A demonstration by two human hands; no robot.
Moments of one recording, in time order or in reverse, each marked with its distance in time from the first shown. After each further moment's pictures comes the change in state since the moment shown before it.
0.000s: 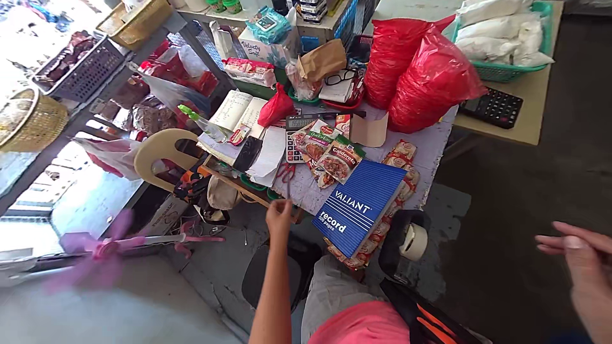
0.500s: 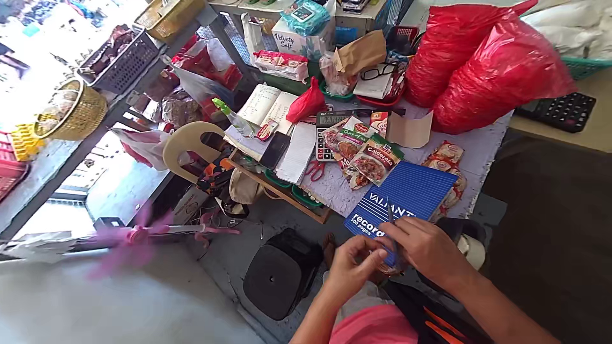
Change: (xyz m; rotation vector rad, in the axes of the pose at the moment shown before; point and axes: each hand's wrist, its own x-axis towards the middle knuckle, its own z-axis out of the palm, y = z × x) left_hand -0.107 0.063 -0.008 -0.460 -0.639 0.262; right_hand -0.004 -0.086 0.224 -0.216 -0.517 -0.584
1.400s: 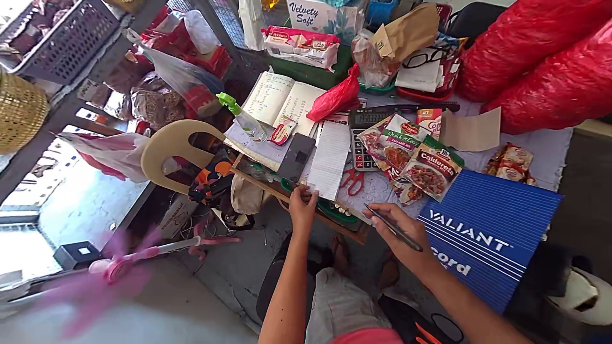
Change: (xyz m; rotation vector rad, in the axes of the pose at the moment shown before) left_hand 0.122 -0.120 -0.278 0.446 0.540 -0.240; right_hand 0.127 -0.061 0.156 0.787 0.168 0.545
